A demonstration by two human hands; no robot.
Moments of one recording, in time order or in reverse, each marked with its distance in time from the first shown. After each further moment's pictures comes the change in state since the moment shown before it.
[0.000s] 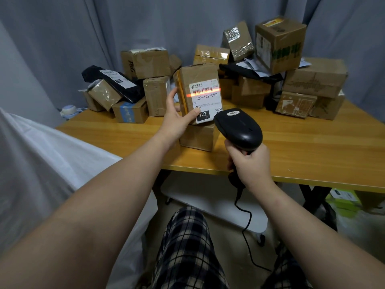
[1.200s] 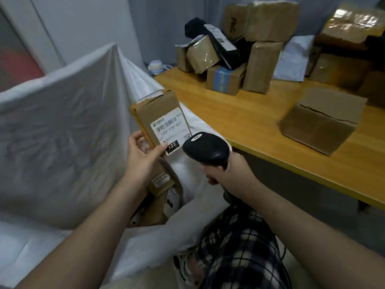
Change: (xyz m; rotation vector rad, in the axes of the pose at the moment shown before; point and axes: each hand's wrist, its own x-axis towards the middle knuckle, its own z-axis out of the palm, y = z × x) left_hand -0.171 -0.090 -0.237 0.036 0.691 -0.209; right_hand -0.063 -0.004 0.215 -0.014 -0.865 0.200
